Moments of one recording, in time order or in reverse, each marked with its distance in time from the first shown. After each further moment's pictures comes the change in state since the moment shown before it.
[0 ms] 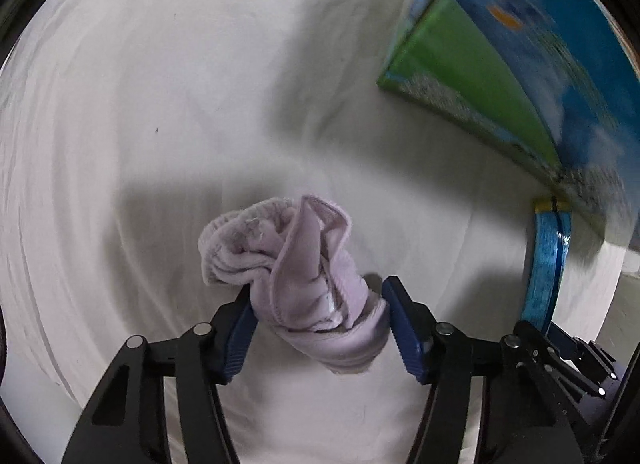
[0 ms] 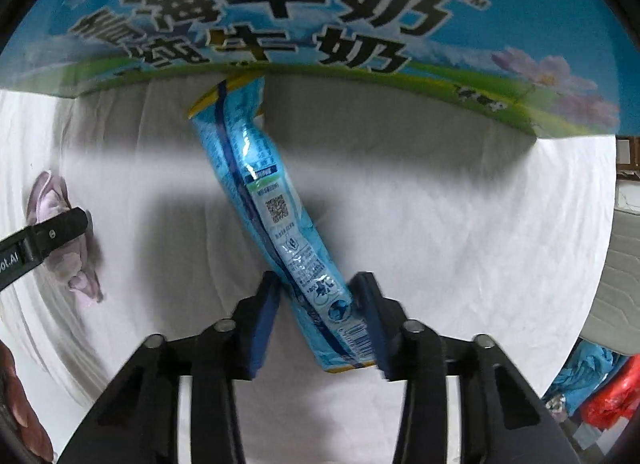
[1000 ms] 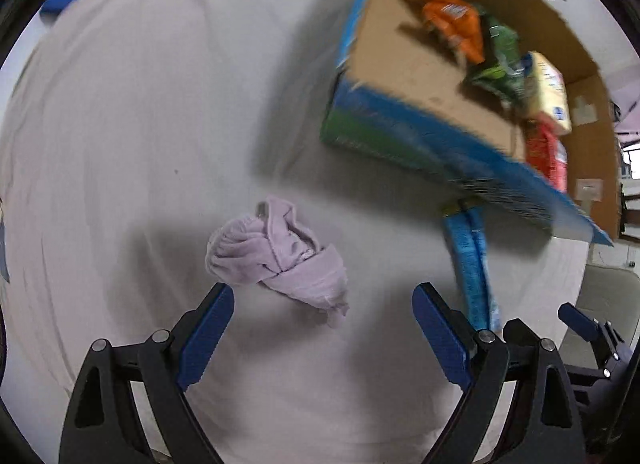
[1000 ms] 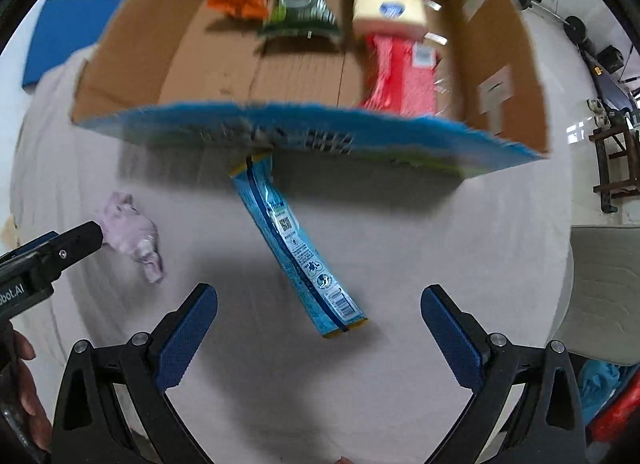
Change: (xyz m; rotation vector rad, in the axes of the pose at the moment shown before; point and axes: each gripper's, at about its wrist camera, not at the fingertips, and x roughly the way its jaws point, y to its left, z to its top) left arm -0.065 -0.011 0.015 0.024 -0.069 -0.053; right arm -0.087 -0.013 -0.002 -0.030 -0.149 0.039
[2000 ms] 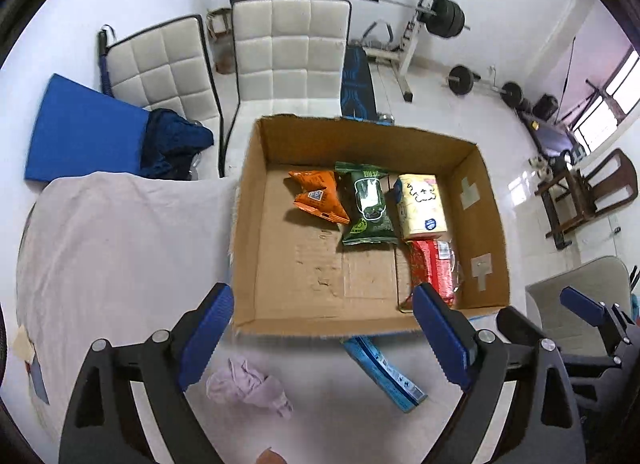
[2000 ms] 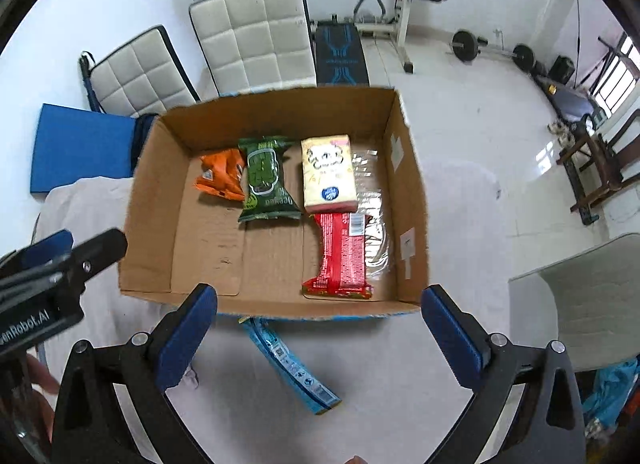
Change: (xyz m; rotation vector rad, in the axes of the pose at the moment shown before) left arm -0.160 -0.086 0.038 0.273 -0.400 -0.056; right arm -0.146 -0.031 0.046 0.139 -0.381 -0.033
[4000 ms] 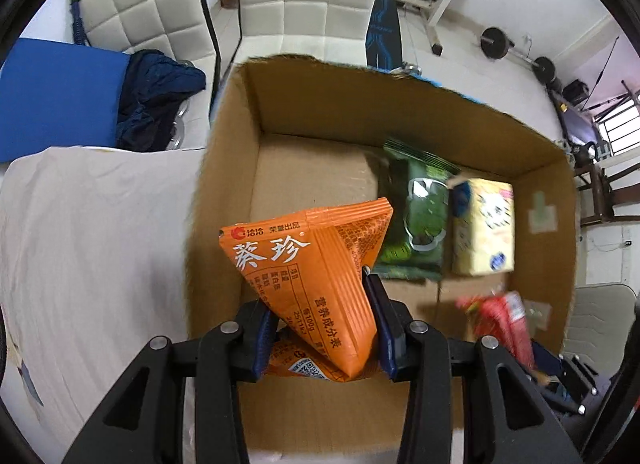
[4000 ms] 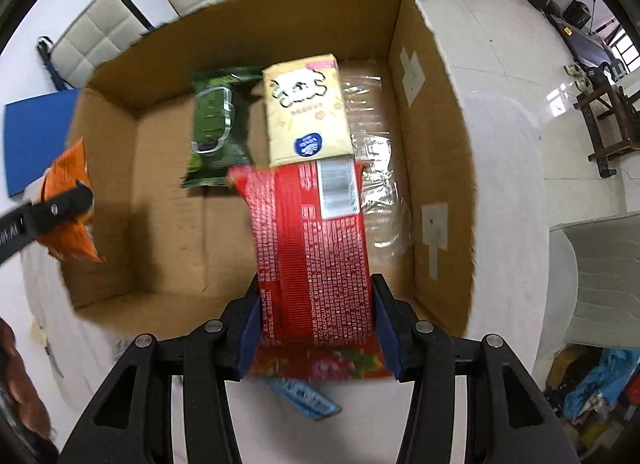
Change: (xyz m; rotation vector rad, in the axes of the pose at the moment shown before) left arm 0.159 0.019 0.070 -0.069 0.265 0.002; right arm 0.148 -0.024 0.022 0.057 0.314 0.020
